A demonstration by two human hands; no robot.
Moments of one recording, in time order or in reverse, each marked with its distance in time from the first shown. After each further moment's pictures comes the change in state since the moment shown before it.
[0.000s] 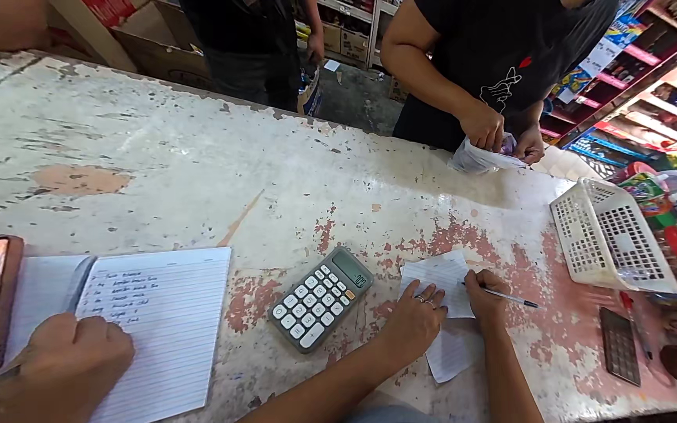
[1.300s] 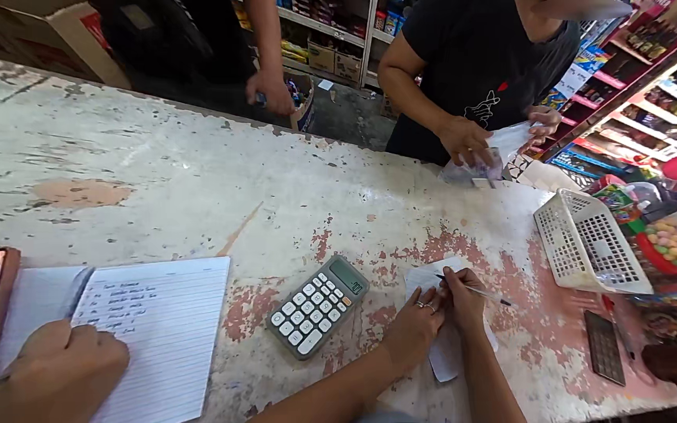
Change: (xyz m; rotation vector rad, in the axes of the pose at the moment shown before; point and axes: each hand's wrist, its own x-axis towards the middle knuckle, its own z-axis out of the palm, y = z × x) left_hand 0.002 0.001 0.034 -0.124 0.350 0.041; right_hand 0.000 -0.062 0.021 0.470 -0.063 0.335
